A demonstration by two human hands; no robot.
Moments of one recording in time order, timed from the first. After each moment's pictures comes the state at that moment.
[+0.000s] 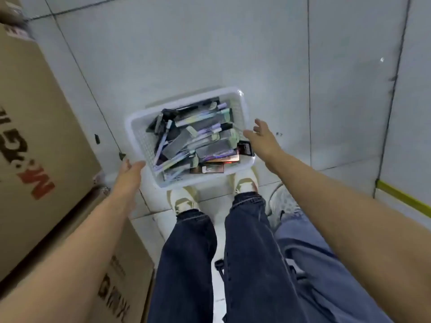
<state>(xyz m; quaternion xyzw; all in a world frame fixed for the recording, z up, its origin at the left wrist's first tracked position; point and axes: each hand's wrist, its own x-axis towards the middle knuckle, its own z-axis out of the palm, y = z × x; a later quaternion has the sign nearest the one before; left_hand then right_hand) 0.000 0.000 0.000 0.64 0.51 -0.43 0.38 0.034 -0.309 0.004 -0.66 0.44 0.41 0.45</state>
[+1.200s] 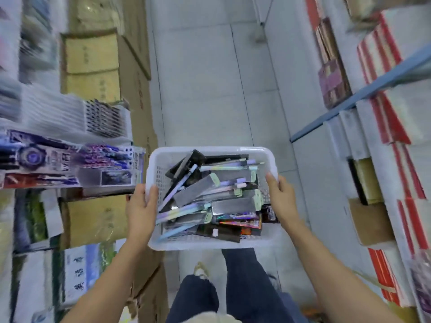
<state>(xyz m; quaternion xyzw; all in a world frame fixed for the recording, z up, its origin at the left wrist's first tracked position) 0.258 -0.002 0.589 0.85 0.24 -0.07 0.46 0.280 -0.307 0.595 -0.79 0.31 0.12 0.52</state>
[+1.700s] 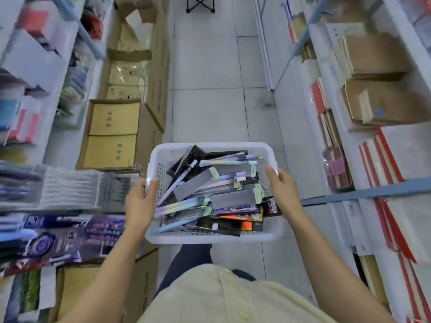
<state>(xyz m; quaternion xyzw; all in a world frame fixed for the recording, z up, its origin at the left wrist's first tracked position) 0.526 0.000 0.672 0.85 0.27 -0.02 0.46 0.576 -0.307 0.676 -0.82 0.22 0.11 0.51</state>
